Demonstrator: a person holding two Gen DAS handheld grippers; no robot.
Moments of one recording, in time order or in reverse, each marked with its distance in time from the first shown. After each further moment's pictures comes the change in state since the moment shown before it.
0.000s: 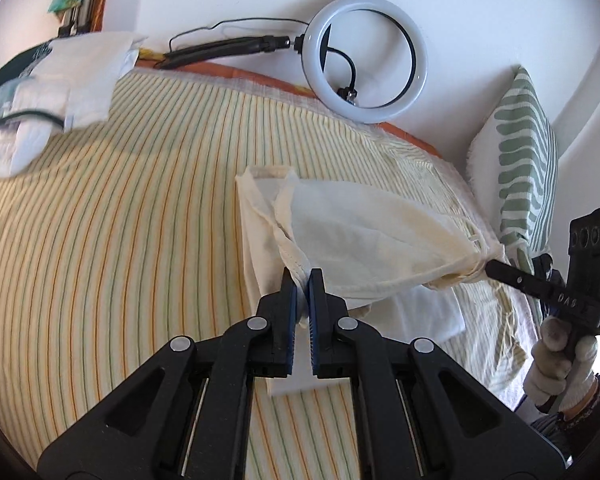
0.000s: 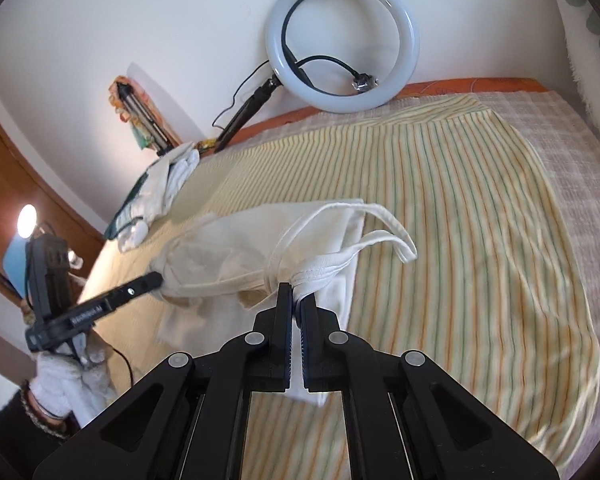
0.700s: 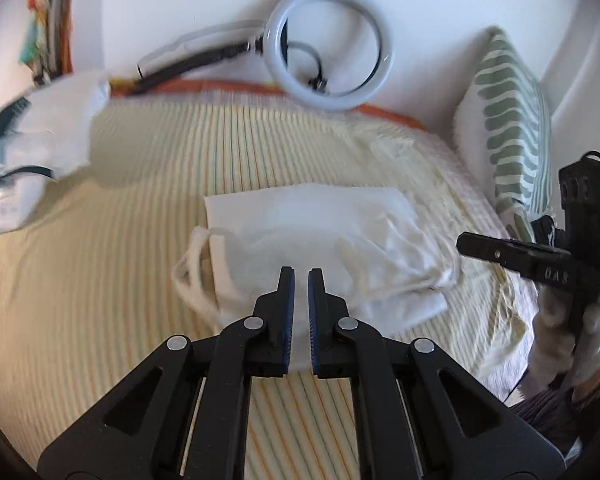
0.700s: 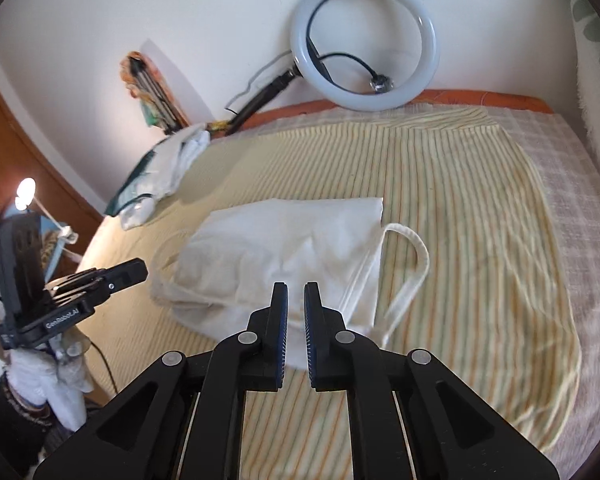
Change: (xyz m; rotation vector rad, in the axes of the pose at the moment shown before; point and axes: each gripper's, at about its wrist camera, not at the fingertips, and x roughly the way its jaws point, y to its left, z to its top) left arm -0.007 -0.043 0.019 0.136 0.081 0.043; right arm 0.010 0.027 0.012 -0.019 0.073 -0.020
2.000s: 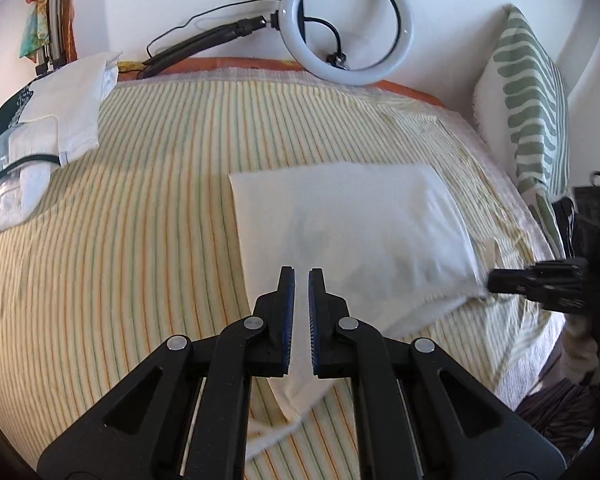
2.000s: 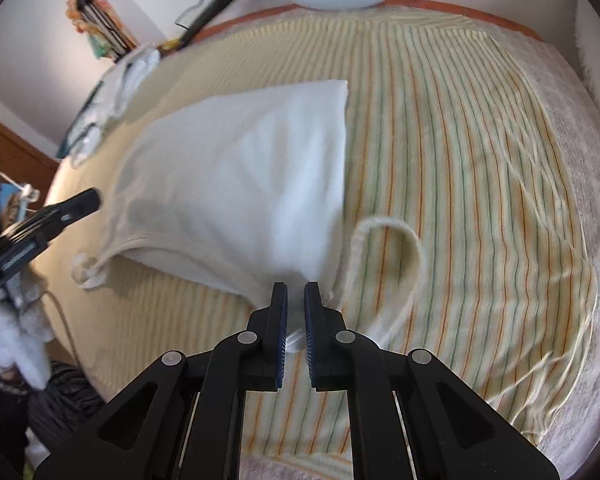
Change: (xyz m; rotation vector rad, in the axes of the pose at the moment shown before) left arm 0.010 0.018 -0.003 0.022 0.034 0.056; right arm 0.016 -0.015 -0.032 0.017 0.229 -0.068
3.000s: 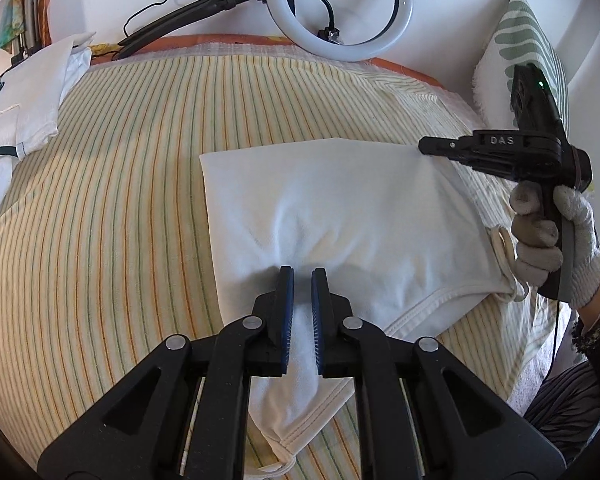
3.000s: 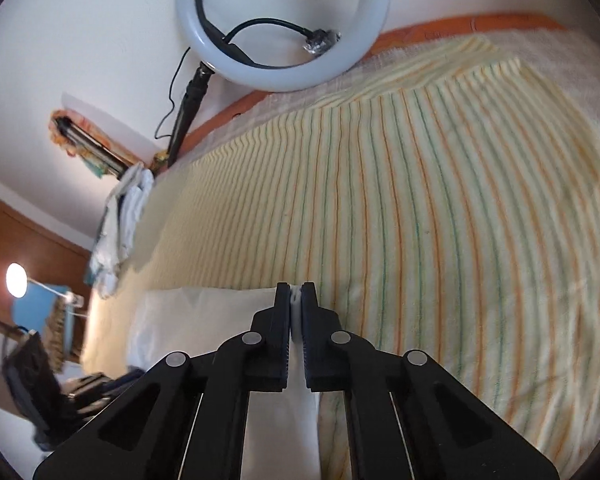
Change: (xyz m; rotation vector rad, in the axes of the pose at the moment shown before) left arm 0.036 -0.009 -0.003 0.019 0.059 -0.032; right arm 0.053 -0.057 0.111 0.166 -0.177 0.099
